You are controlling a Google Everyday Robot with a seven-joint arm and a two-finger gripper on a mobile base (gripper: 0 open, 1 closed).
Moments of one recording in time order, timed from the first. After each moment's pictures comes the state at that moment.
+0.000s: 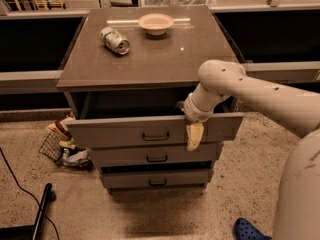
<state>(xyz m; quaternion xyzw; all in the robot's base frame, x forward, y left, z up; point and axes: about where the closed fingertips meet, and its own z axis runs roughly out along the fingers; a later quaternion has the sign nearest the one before) 0.631 -0.087 0.631 -0.76 0.62 0.08 0.17</state>
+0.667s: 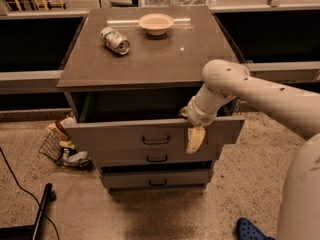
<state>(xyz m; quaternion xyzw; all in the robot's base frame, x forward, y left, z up) 0.604 -0.094 0.632 -0.74 0.64 0.12 0.14</state>
